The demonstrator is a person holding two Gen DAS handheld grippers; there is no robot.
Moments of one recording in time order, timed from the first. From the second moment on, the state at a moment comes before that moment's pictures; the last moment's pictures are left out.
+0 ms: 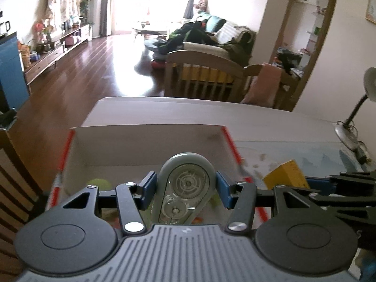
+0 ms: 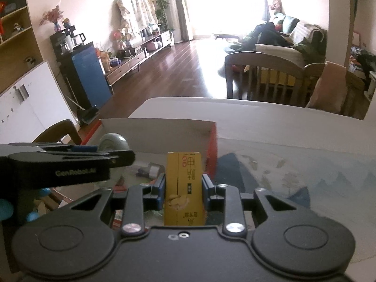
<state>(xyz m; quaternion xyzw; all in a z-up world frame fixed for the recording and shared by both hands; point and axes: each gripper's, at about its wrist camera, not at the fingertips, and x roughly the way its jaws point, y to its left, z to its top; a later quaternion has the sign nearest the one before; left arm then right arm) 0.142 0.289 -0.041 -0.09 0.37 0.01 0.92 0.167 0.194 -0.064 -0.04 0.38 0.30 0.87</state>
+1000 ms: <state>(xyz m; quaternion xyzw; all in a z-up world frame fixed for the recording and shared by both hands) 0.176 0.333 -0.116 -0.04 0.45 -0.01 0.89 0.177 0.278 -0.142 -0.13 0.44 0.30 0.84</state>
